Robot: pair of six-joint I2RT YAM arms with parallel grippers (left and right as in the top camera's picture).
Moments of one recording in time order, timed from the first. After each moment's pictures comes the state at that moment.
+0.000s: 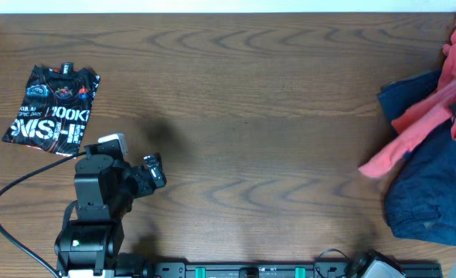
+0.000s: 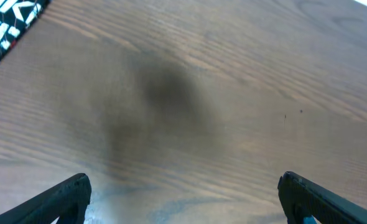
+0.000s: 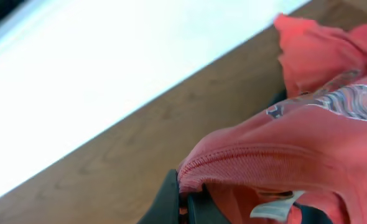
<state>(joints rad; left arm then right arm) -0.01 0.66 0.64 -0.73 0.10 -0.33 -0.56 1.14 1.30 -0.67 -0.46 0.33</state>
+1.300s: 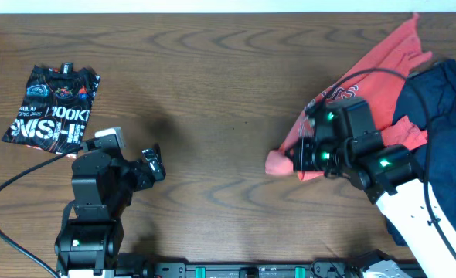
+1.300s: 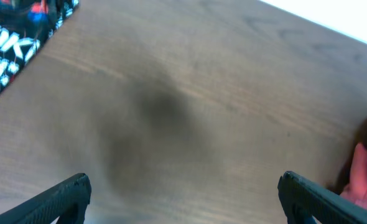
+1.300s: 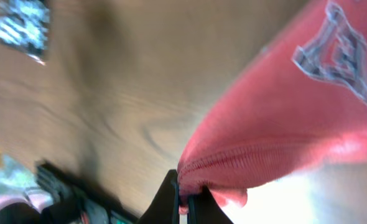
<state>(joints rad) -0.01 0.66 0.64 -0.61 0.10 -0.33 0.39 1.18 1.01 -0.90 -0.38 0.49</state>
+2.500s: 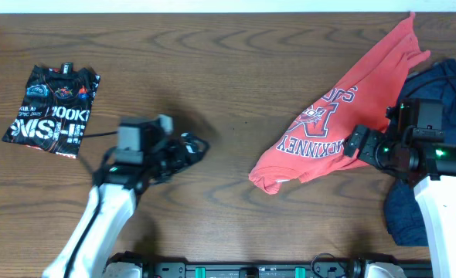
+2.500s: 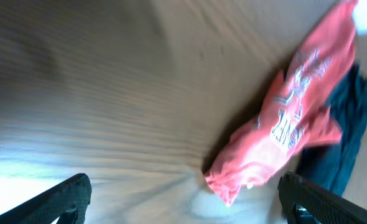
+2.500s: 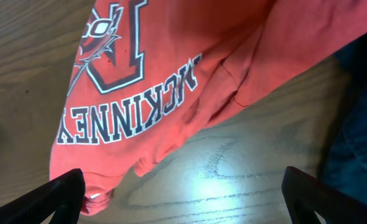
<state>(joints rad) -0.15 1.24 0.64 -0.37 0.56 -0.66 -0.09 1.18 1.01 -1.01 -0.12 0.36</state>
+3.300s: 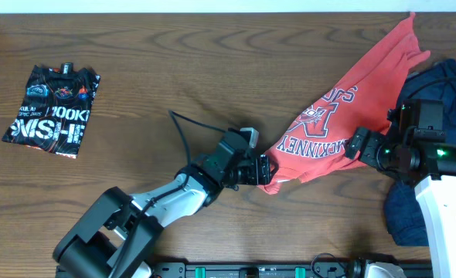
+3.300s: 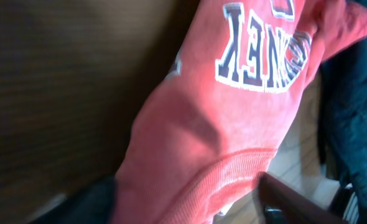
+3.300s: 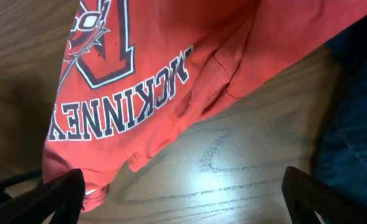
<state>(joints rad) -0.72 1.65 0.64 0.24 0.35 -0.76 -0.09 1.18 1.01 -1.03 -0.11 0.36</state>
